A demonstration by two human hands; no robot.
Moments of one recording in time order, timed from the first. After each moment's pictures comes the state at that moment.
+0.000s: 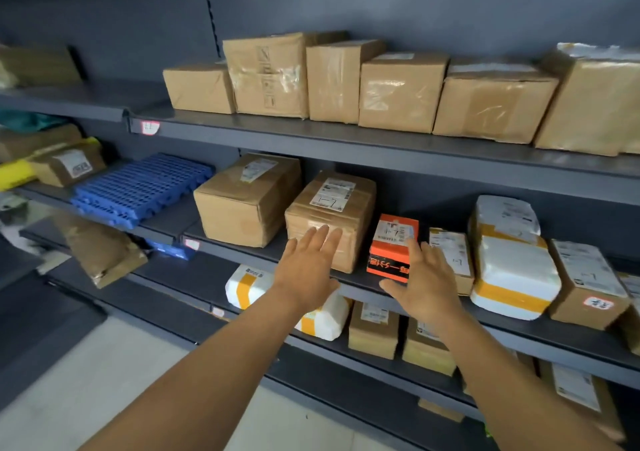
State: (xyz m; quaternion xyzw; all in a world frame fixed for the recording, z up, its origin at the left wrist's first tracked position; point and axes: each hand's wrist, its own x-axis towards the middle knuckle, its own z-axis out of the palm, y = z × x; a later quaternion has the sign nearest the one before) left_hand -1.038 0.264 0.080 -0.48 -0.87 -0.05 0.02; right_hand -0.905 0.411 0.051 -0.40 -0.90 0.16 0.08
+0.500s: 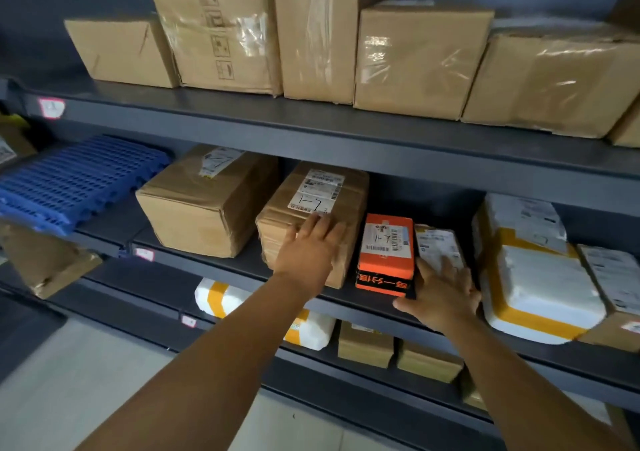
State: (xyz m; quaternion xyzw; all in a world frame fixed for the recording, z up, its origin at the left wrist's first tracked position) left_hand -1.119 0.357 0.037 -0.51 -0.86 -0.01 0.03; right_hand -0.946 0.500 -0.016 -0.49 -0.86 0.13 -0.08
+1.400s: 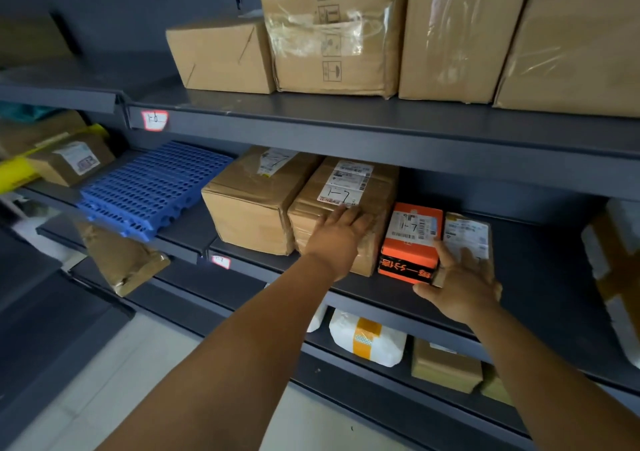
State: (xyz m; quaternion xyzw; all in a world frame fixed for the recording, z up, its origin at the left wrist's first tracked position) left_hand -1.242 0.321 0.028 -0.52 -0.85 -0.01 0.02; right_hand -1.069 0.453 -0.015 -0.45 -0.88 0.16 -0.05
